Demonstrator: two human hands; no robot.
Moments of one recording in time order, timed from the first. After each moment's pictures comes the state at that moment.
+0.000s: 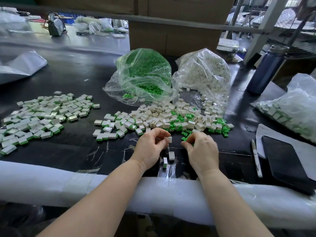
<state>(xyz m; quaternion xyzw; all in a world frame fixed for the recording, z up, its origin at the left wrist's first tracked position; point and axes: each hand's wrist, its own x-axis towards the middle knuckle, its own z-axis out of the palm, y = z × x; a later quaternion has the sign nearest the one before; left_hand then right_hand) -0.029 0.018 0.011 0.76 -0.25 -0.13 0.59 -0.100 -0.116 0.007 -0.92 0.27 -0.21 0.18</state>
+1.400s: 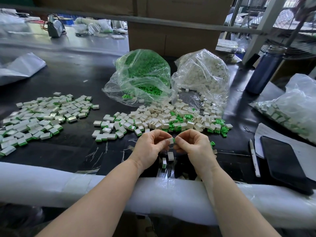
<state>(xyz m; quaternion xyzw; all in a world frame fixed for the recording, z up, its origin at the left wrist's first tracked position) -0.030 0.020 0.013 0.71 -0.27 -0.18 0.63 -0.105 -0.109 0.016 -0.72 0.15 -0.19 0.65</state>
